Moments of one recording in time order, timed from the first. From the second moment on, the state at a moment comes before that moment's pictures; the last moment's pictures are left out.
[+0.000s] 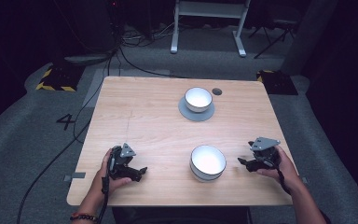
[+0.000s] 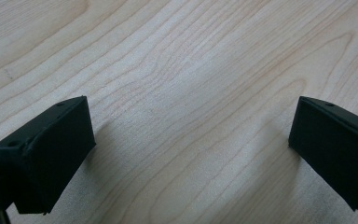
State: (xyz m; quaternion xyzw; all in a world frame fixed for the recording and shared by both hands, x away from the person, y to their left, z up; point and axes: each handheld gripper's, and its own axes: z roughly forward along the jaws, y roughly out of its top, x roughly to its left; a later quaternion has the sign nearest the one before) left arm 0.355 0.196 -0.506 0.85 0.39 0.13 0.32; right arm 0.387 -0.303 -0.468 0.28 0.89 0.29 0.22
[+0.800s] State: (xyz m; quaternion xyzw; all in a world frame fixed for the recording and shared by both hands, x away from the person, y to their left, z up) left arm 0.355 0.196 -0.506 0.85 0.39 0.13 0.32; right arm 0.365 -0.333 -0.490 0.31 0.88 0.30 0.20
